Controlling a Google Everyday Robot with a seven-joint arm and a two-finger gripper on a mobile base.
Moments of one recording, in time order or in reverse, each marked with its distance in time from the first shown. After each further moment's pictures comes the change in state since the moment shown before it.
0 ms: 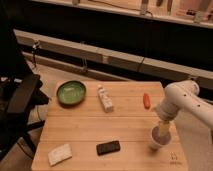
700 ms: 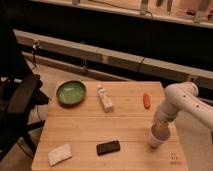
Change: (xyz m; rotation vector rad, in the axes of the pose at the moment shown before) arm 0.001 0.007 0.008 -0.011 -0.002 -0.002
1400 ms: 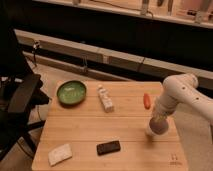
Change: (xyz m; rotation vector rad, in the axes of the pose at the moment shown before) arm -0.025 -0.020 -0.047 0.015 0.008 -0.050
